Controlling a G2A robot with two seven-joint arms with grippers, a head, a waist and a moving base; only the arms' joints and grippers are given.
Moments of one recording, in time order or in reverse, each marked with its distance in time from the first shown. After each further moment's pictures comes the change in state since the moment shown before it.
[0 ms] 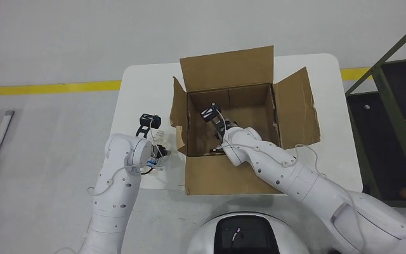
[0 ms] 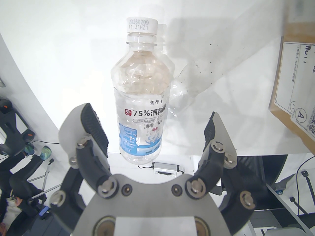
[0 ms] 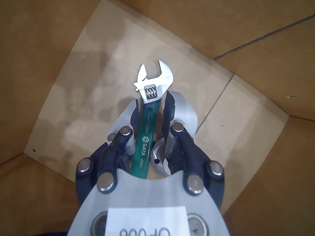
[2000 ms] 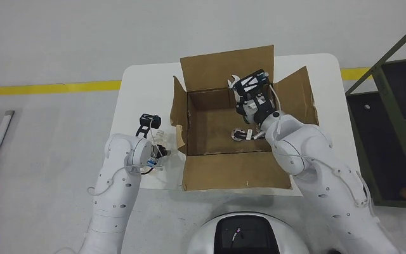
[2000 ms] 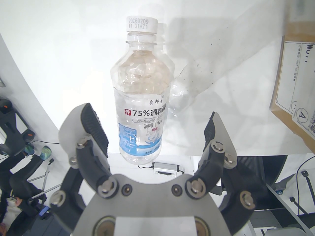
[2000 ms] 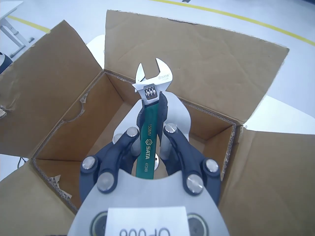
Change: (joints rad) left arm 0.000 0.000 0.000 0.000 0.000 0.000 0.000; right arm -0.413 0.096 0.592 -0.754 -0.212 -0.278 -0.077
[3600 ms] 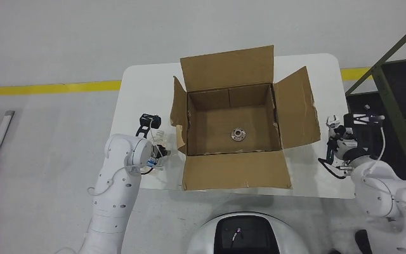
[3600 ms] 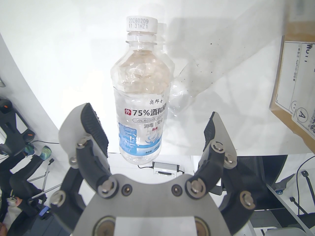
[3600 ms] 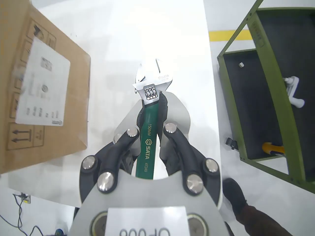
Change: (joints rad) left arm 0.000 0.000 0.000 0.000 0.000 0.000 0.000; right arm -0.588 0.048 0.562 -0.230 0.042 0.061 0.055
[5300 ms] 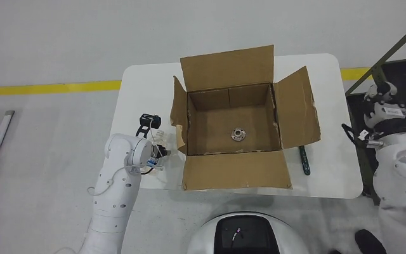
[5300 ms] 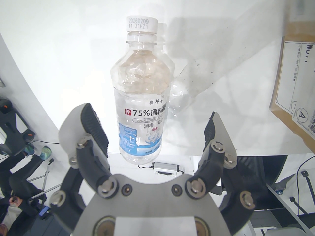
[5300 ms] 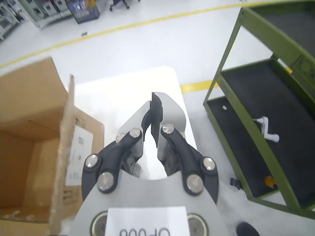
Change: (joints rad) left arm 0.000 0.000 0.000 0.000 0.000 0.000 0.000; right arm 0.178 0.013 0.034 -0.208 0.011 0.157 -0.121
